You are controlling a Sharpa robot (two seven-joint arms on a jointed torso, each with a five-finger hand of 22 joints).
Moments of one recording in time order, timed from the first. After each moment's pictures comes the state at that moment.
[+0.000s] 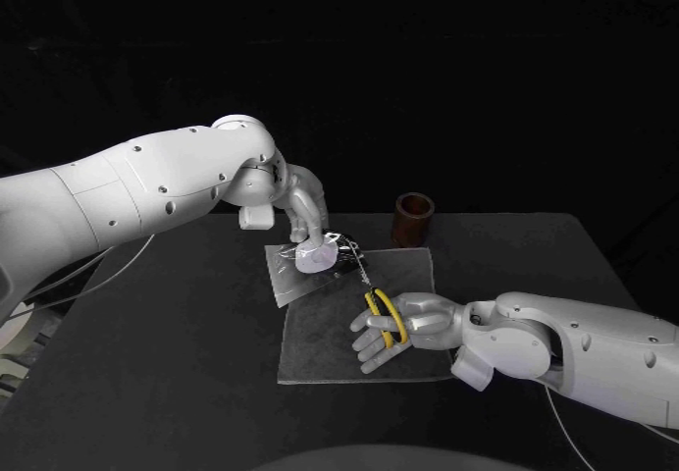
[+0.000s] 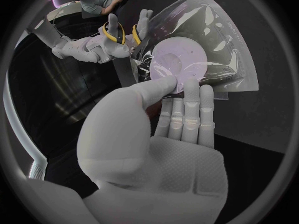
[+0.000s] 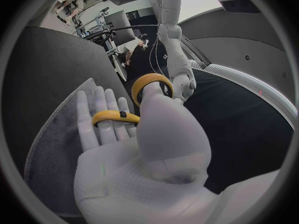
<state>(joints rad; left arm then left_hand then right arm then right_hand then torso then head) 1.48 -0.52 -0.11 1.13 -0.77 0.47 -0.48 1.28 -0.20 0.87 -0.15 0.06 1.09 0.12 0.33 0.44 1.22 0.08 0.33 0.26 1.08 0.00 0.88 0.68 0.17 0.69 0.11 1.19 0.69 1.06 -0.80 -0.16 1.54 -0.14 0.27 0.01 1.40 0.00 -0.18 0.25 0.05 0.49 0.16 0.57 0.35 0.91 0.21 0.20 0.07 0.87 0.19 0.22 0.13 0.12 0.76 0.29 0.09 0.07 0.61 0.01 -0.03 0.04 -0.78</state>
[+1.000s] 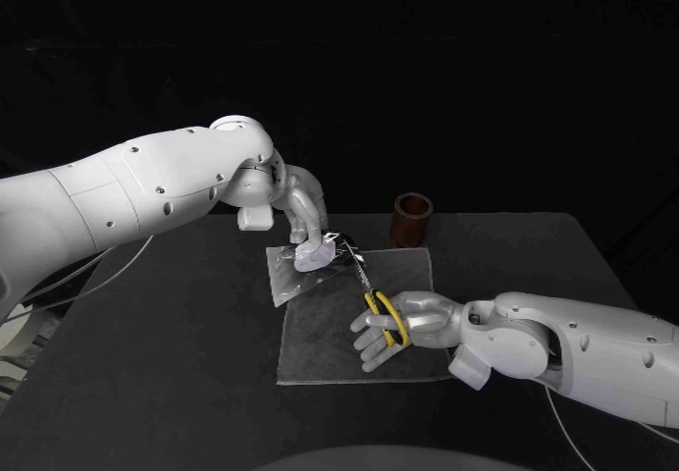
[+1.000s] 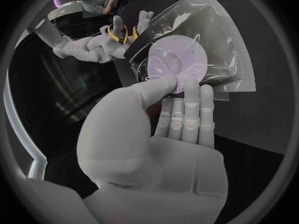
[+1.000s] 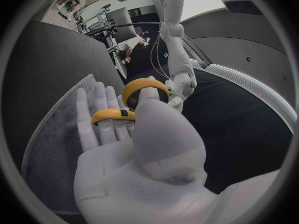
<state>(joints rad) 1.48 -0.52 -0.11 1.13 -0.76 0.47 -0.48 1.28 -0.20 0.88 -0.15 0.06 1.09 0.12 0.33 0.45 1.22 0.08 0.33 0.26 1.08 -0.01 0.87 0.68 0.17 0.69 0.11 1.19 0.69 1.06 -0.80 -0.16 1.54 -0.15 0.23 0.02 1.44 0.10 -0.36 0.22 0.05 0.57 0.17 0.49 0.25 0.98 0.22 0.09 0.06 0.88 0.18 0.20 0.15 0.12 0.81 0.29 0.11 0.07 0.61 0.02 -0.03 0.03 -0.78</state>
